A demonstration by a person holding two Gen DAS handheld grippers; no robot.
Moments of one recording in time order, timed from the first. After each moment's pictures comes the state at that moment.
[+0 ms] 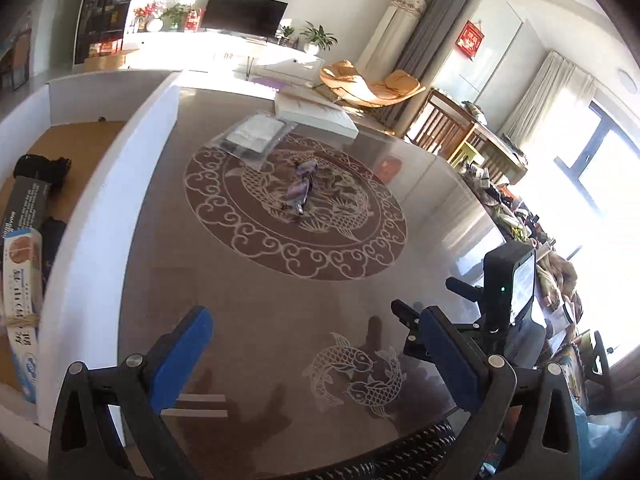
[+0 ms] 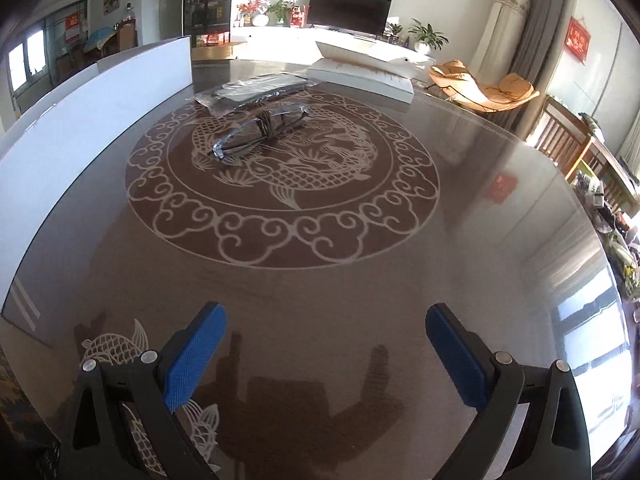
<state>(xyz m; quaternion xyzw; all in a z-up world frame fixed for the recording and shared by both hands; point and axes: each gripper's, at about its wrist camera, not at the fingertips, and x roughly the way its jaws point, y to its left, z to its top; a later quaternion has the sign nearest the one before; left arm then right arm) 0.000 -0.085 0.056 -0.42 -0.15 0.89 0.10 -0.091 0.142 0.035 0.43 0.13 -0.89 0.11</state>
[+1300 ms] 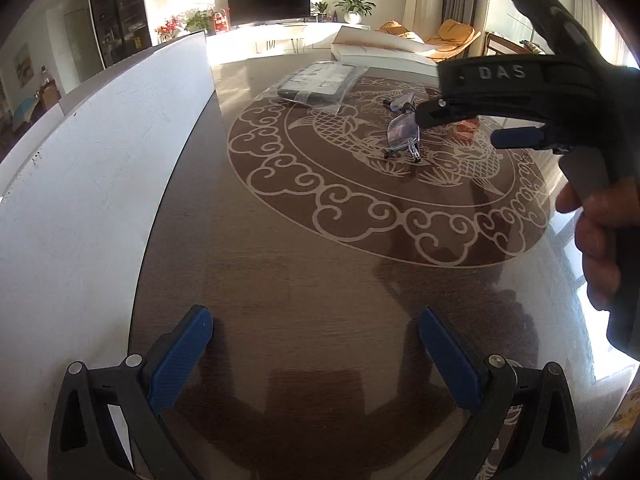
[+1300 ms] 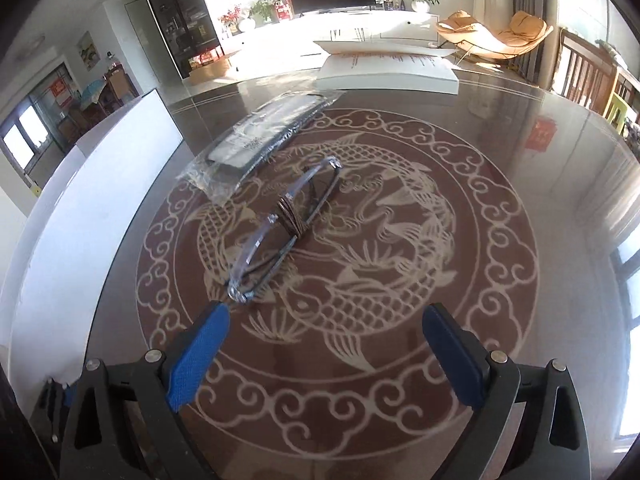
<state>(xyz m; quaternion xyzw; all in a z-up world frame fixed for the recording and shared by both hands) -0.058 -0.094 -0.032 -0.46 -0.01 0.89 -0.03 -0.242 0.042 0.046 0.49 -0.01 -0.86 0.17</state>
